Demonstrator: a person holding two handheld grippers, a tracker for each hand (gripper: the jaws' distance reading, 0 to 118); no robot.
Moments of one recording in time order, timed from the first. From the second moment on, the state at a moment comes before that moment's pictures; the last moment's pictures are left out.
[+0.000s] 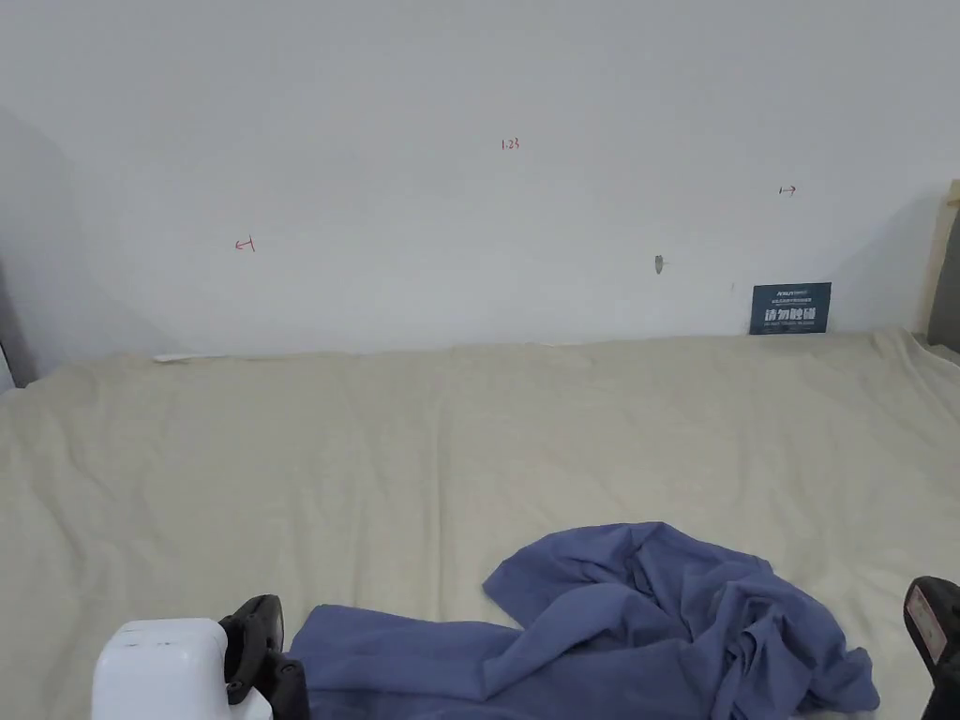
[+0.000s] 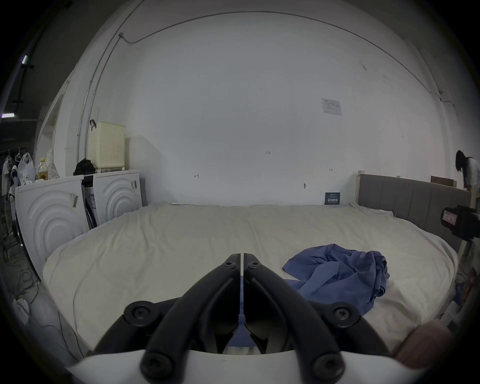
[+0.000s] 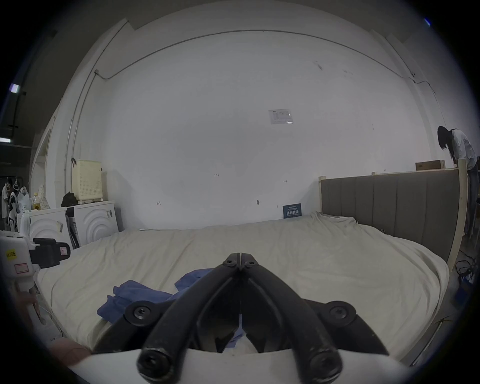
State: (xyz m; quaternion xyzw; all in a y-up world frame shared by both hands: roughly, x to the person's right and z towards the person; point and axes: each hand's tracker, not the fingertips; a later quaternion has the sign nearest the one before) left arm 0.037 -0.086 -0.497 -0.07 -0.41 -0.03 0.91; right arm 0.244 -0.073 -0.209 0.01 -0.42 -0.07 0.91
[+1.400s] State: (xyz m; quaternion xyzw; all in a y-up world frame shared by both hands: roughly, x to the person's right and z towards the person) left arm 0.208 -0.173 -0.690 -0.38 -0.47 -0.19 0.77; right arm 0.397 -0.057 -0.312 -0.15 -0.34 -0.11 0.92
